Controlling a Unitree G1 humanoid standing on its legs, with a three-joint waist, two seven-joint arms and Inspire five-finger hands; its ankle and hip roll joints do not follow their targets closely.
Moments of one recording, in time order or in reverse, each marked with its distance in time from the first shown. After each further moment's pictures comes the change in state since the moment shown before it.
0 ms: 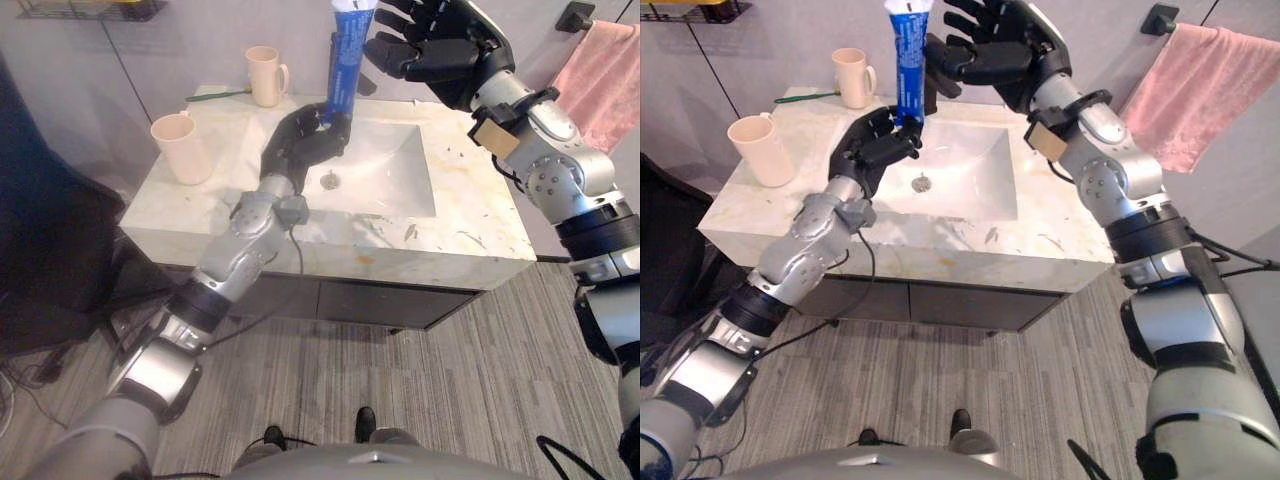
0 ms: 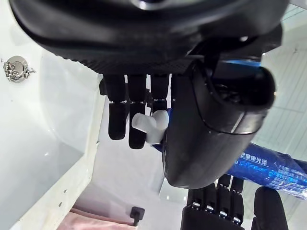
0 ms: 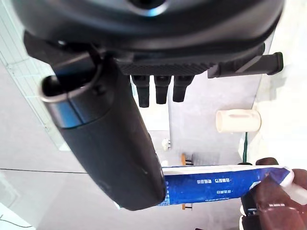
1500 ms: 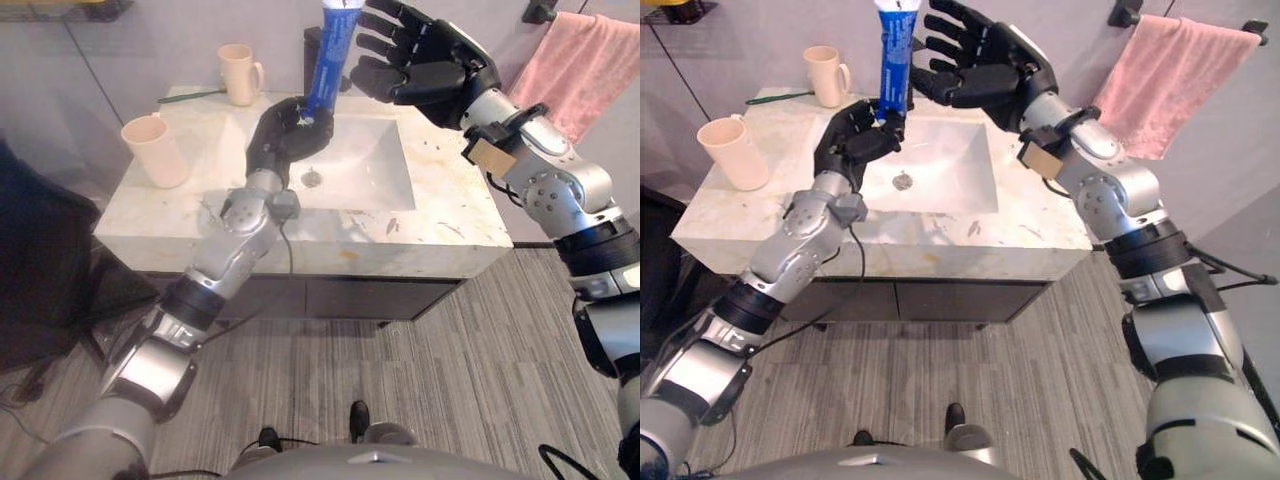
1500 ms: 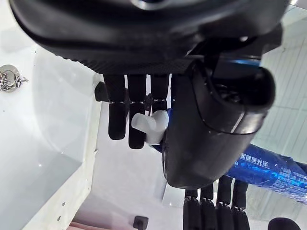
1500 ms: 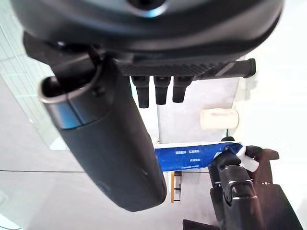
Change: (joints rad) left arm -0.004 0.023 0.015 0.001 0.040 0.000 0.068; right arm 0.084 -0.001 -0.035 -0.131 -0.002 0.078 0.015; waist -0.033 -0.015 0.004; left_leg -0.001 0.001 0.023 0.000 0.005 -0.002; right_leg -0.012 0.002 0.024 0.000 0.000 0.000
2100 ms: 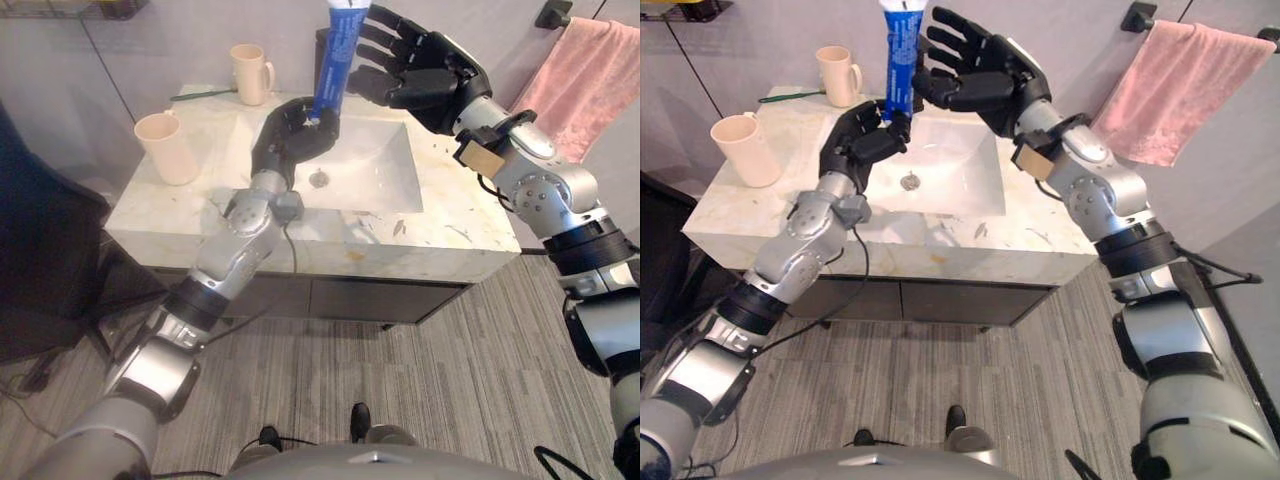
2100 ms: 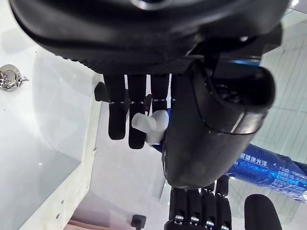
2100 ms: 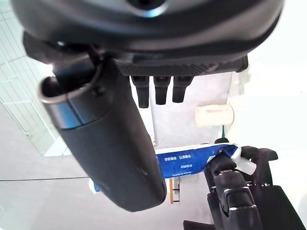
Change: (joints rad) left arm 0.000 -0.020 -0.002 0.000 0.000 0.000 -0.022; right arm -0.005 0.039 0.008 0.057 0.006 -0.001 -0.022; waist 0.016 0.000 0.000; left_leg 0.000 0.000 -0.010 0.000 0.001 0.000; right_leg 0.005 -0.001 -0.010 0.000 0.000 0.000
